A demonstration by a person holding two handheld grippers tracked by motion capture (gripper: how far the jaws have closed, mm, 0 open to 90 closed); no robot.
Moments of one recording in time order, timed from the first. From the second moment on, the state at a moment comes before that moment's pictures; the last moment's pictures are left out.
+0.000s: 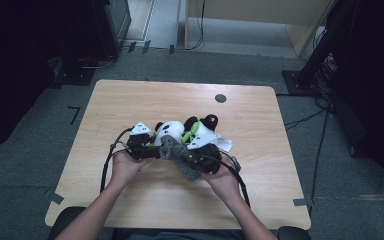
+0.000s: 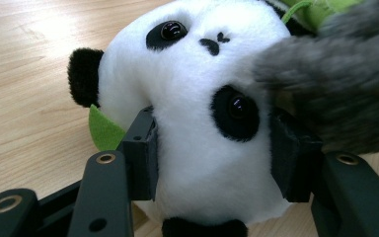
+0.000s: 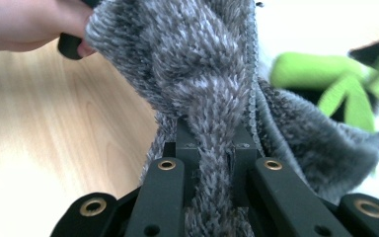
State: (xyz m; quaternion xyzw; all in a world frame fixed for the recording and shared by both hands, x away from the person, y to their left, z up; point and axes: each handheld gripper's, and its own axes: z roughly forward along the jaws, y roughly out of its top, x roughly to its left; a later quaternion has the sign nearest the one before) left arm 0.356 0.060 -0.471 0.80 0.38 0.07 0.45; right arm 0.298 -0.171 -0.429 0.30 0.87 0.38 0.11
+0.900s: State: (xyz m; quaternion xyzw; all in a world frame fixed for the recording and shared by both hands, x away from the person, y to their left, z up) left arm 0.356 0.059 -0.471 0.81 0.38 0.08 0.44; right arm 0.305 -0.169 -0.457 0.31 0.88 0.34 0.13
